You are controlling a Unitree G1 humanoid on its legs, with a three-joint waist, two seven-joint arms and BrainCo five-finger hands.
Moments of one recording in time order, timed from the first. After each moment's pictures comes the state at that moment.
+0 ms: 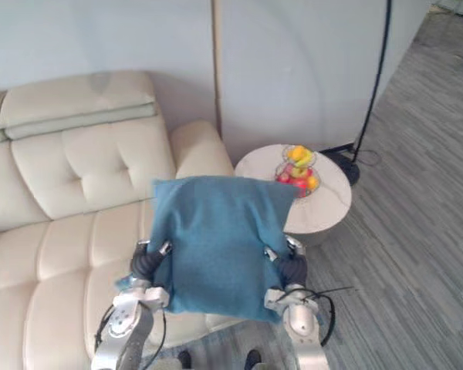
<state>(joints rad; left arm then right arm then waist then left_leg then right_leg) 0.20 0.04 -0.21 -0.11 -0.31 -0.12 0.22 0.18 -0.07 0.12 -0.09 0.12 -0.11 -0.26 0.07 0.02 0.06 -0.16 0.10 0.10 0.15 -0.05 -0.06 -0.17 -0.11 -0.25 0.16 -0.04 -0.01</state>
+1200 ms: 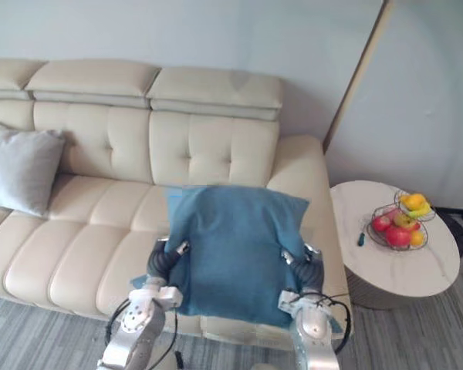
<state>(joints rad) 0.17 0.03 -0.31 -0.04 -0.30 -0.12 0.18 0.25 -0.06 0.00 -0.06 0.13 -0.11 -0.26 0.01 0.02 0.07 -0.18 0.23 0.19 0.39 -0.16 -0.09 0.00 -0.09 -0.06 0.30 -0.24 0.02</state>
